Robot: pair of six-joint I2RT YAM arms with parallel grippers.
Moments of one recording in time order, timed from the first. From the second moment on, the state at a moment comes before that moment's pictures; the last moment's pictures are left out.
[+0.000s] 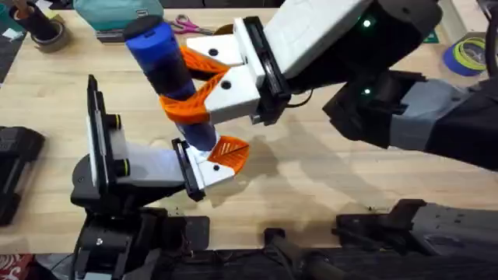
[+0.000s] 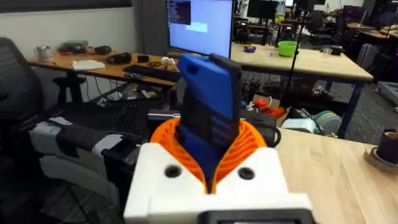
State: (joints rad) left arm -0.08 0.01 0.01 -0.12 1.10 0.04; right arm 0.76 1.41 0.85 0.84 -1.06 0.18
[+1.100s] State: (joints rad) left arm -0.08 0.01 0.01 -0.12 1.10 0.04; right arm 0.64 1.41 1.47 -0.18 -0.95 -0.08
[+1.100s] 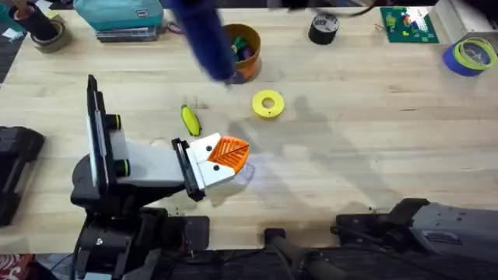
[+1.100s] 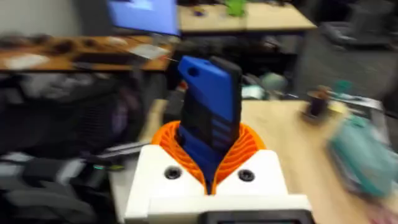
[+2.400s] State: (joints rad) left arm -0.08 0.01 0.01 -0.12 1.10 0.04; right arm 0.20 1.93 1.43 -0.87 -0.09 -1.30
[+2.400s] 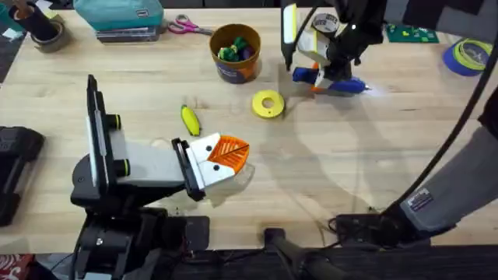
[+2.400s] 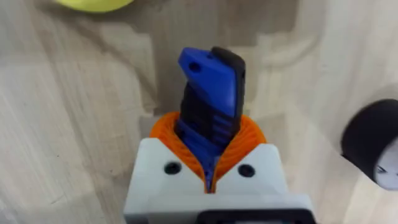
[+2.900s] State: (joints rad) left arm -0.08 0.01 0.01 -0.10 1.09 0.04; right arm 0.20 1.80 1.42 -0.87 -0.07 -1.26
